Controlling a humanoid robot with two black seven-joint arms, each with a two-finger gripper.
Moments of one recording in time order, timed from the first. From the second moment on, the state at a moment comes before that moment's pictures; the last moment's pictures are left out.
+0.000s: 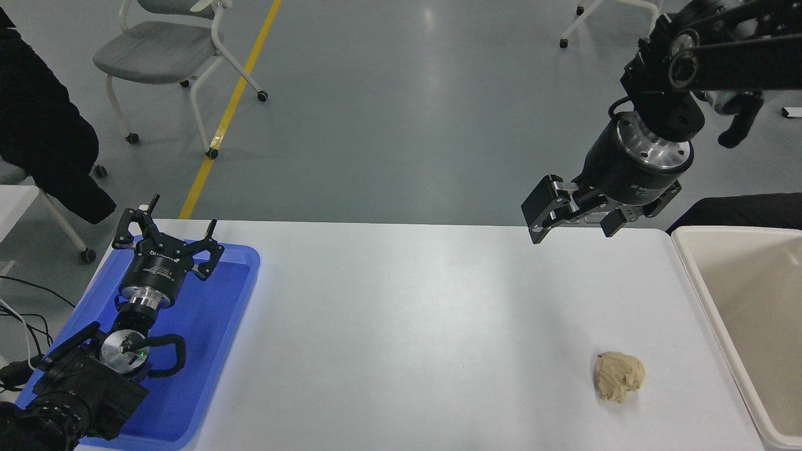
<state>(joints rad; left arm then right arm) -0.64 0.20 -0.88 -0.20 -0.21 -0.79 -0.30 2.30 -0.32 -1.15 1.40 -0.15 0.78 -0.09</state>
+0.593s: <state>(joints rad) -0.64 0.20 -0.88 -0.20 -0.21 -0.79 -0.30 2.21 -0.37 -1.14 1.38 -0.19 0.76 -0.09</state>
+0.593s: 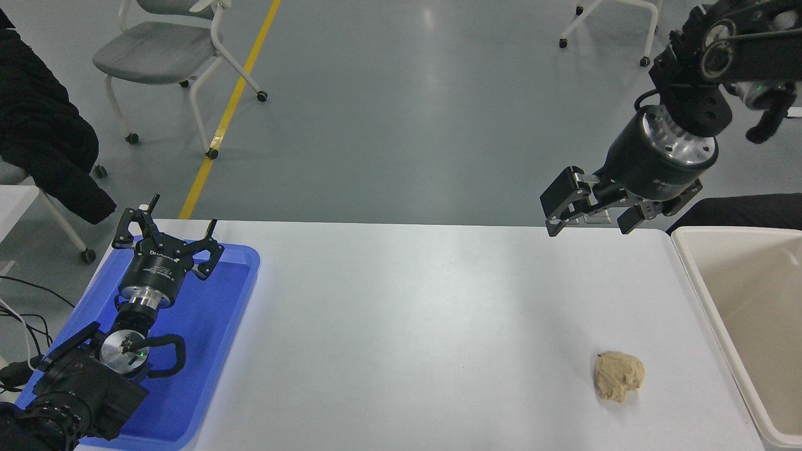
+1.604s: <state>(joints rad) -0.64 0.20 -0.88 -0.20 -0.21 -0.79 -0.30 1.31 -0.65 -0.68 1.10 -0.77 0.56 -0.09</state>
